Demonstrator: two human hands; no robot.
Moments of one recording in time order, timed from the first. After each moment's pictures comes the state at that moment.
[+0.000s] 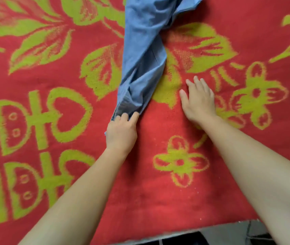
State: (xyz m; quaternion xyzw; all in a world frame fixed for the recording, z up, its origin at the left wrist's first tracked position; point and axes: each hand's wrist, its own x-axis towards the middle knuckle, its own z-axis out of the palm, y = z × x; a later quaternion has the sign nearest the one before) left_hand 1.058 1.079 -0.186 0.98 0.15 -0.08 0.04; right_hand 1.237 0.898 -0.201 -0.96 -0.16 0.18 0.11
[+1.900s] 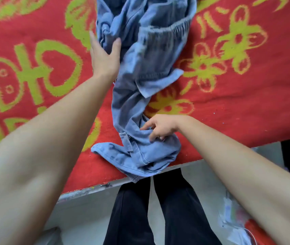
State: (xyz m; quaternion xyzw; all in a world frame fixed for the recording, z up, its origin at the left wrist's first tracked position) left_hand 1.080 1.094 -0.137 0.76 0.42 0.01 0.50; right_hand 1.048 0.874 -0.137 -0.67 -0.21 0.69 0.14
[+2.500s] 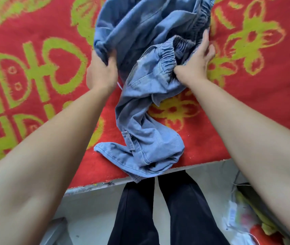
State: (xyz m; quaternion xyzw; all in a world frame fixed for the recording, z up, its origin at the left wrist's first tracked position) left_hand 1.052 1.096 -0.142 0.84 0.45 -0.01 0.32; right_hand 1.161 0.882 -0.148 -0.90 0.07 0.24 0.37
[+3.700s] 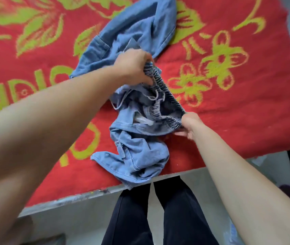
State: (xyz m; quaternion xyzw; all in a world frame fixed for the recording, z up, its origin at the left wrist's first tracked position) left_hand 1.149 1.023 -0.041 0.96 0.05 -0.24 0.16; right_hand 1.095 0.796 -0.124 -0.67 0.35 0.48 0.45
